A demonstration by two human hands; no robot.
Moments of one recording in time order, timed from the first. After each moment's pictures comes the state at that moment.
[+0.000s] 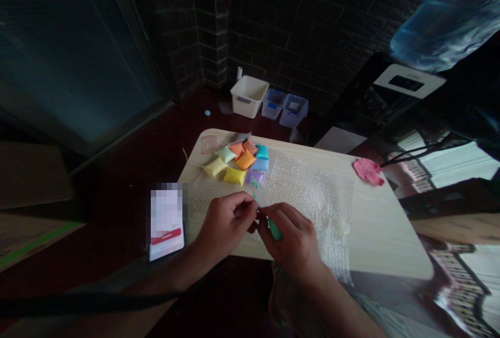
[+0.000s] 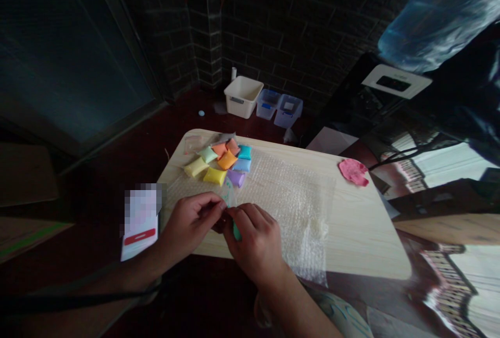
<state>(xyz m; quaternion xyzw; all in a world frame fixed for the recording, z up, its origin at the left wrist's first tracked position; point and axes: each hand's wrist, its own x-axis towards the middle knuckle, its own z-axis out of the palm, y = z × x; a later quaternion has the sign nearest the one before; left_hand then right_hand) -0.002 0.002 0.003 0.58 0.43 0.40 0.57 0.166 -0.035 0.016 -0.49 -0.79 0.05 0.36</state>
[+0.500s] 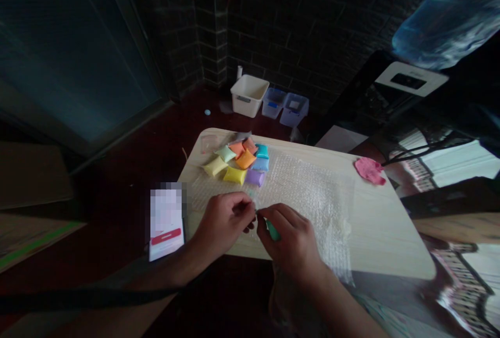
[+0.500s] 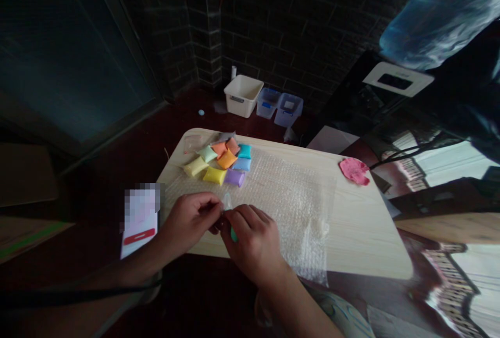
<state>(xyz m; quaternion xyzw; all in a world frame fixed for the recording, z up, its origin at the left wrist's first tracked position) -0.004 0.007 0.002 0.58 0.46 0.36 0.57 0.167 -0.036 0.010 -0.48 -0.81 0.06 0.33</state>
